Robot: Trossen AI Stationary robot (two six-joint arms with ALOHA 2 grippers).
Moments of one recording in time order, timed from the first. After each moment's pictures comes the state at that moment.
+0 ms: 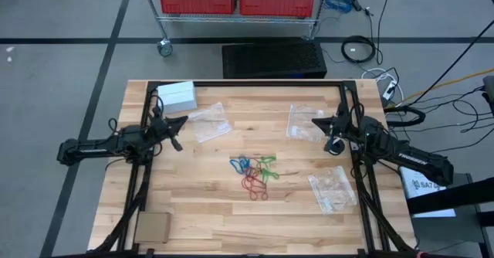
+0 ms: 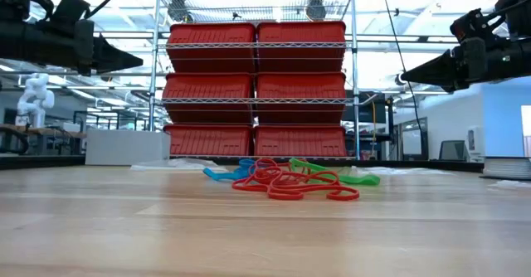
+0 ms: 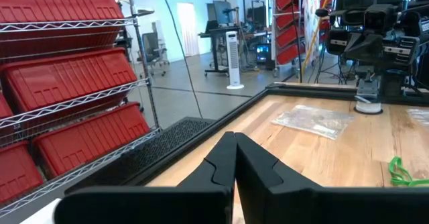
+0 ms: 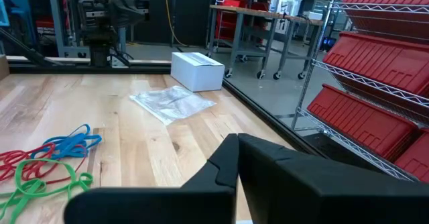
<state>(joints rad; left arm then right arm) 0.05 0.01 0.02 0.04 -0.51 0.14 -0.41 0.06 0.03 -0.02 0.00 -0.12</state>
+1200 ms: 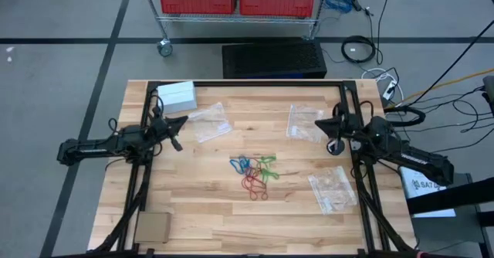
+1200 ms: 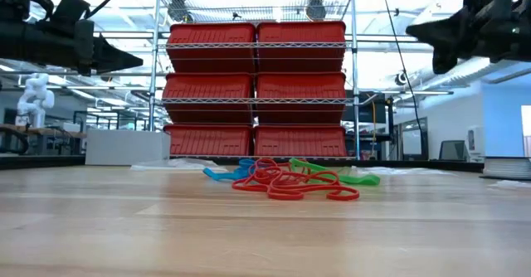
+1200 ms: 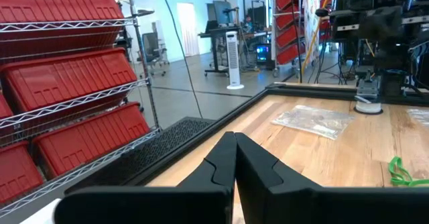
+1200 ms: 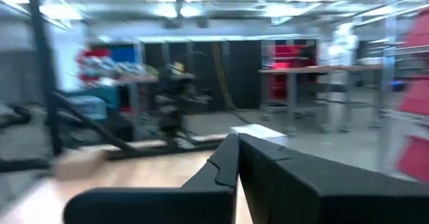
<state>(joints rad) 0.05 0.01 0.02 0.04 -0.51 0.14 -0.40 0.06 0.03 0.28 -0.25 0.15</state>
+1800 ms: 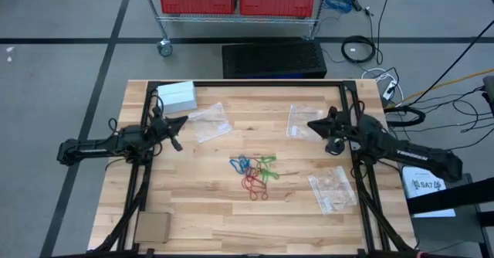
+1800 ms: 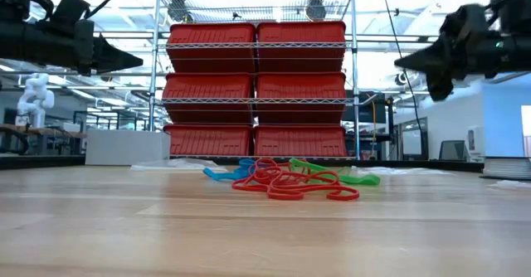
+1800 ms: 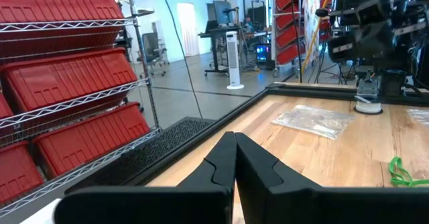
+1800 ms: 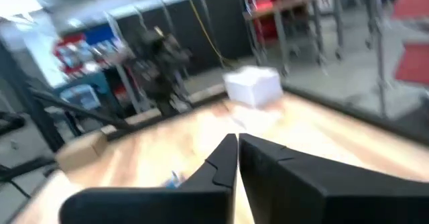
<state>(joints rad) 0.05 0.01 0.02 0.04 -0.51 0.14 -0.40 0.27 0.03 0.23 -0.15 0.32</state>
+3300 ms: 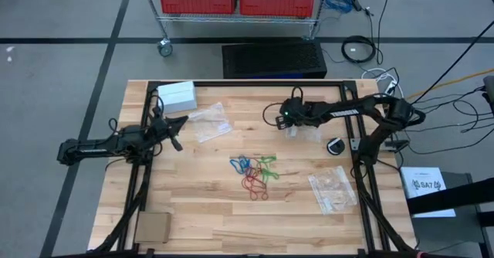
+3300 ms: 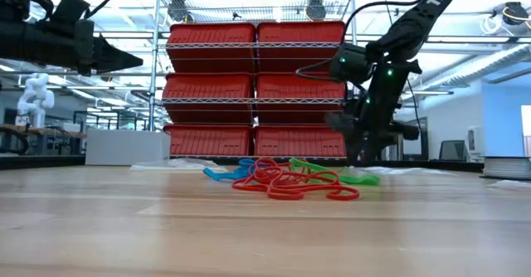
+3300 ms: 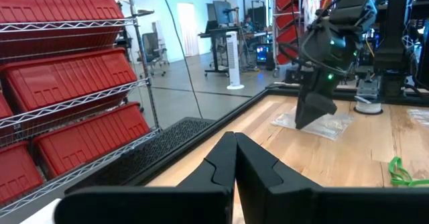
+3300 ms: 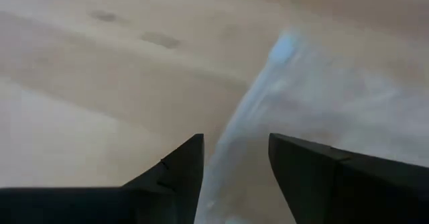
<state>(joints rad) 0.05 0.01 0.02 0.04 -0.51 0.14 -0.40 1.65 0.80 -0.29 0.37 0.78</state>
